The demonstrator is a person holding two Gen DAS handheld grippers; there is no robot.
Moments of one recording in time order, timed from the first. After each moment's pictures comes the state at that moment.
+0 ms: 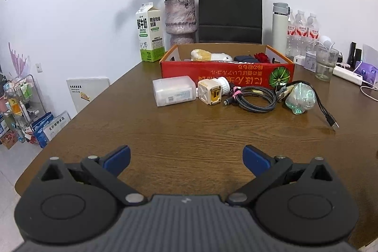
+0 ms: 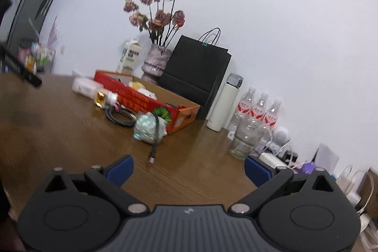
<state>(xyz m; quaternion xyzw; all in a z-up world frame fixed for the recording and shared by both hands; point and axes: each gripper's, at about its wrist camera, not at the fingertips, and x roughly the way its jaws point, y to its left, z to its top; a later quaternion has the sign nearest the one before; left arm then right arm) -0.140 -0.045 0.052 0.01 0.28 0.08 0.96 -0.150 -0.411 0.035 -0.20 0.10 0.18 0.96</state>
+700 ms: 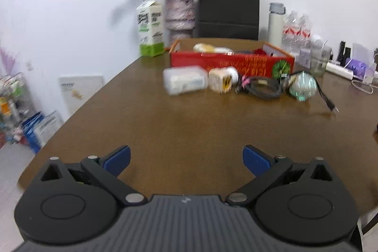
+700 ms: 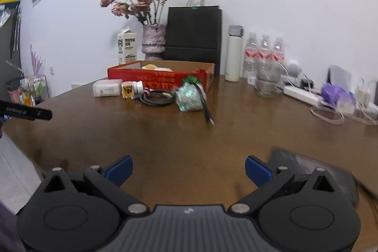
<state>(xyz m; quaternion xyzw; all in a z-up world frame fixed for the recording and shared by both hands) -0.156 0.011 0.037 0.01 0.27 0.04 0.96 -0.188 -0.343 0.021 -0.05 0.22 0.15 0.96</state>
